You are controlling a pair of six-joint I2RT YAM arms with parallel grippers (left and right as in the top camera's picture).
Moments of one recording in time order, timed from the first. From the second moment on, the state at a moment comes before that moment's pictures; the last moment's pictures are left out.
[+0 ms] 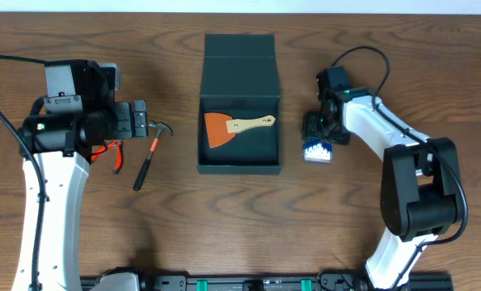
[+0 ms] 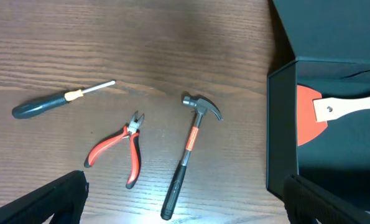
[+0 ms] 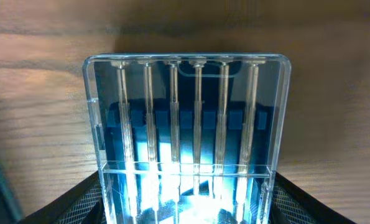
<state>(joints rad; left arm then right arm) 0.08 1.34 1.30 -0.97 0.10 0.04 0.20 1.95 1.28 -0.73 -0.02 0.32</state>
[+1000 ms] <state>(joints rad) 0.08 1.34 1.30 -0.97 0.10 0.04 0.56 1.90 1.55 -0.89 -0.27 -0.93</state>
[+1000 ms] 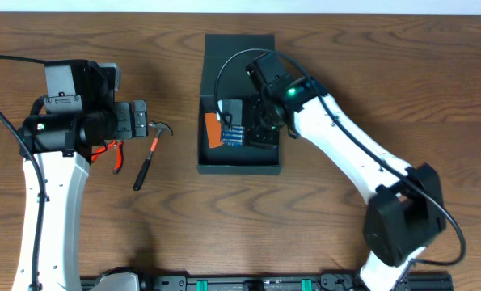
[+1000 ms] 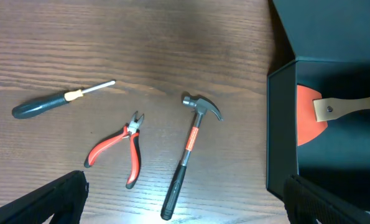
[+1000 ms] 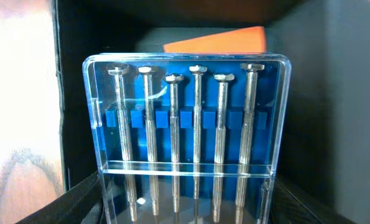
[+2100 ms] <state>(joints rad) 0.08 1.34 1.30 -0.96 0.10 0.04 0.60 2.02 1.59 -0.93 -0.21 -0.84</state>
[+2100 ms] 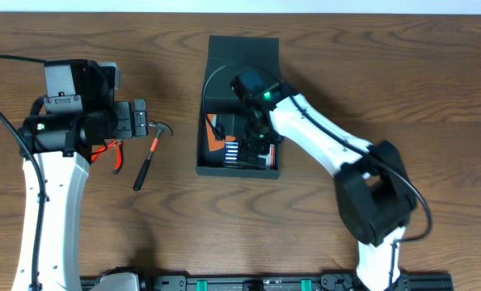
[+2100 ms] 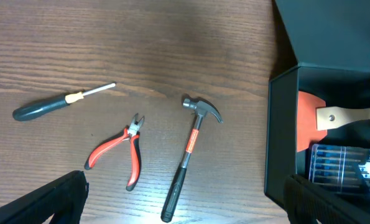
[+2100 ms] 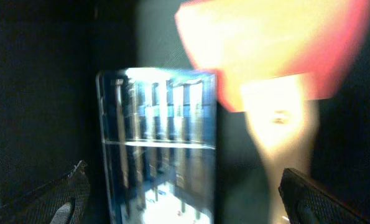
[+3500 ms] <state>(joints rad) -0.04 1.97 1.27 -0.77 0.03 0.31 0.05 2.01 1.54 -0.90 -0.23 0.15</state>
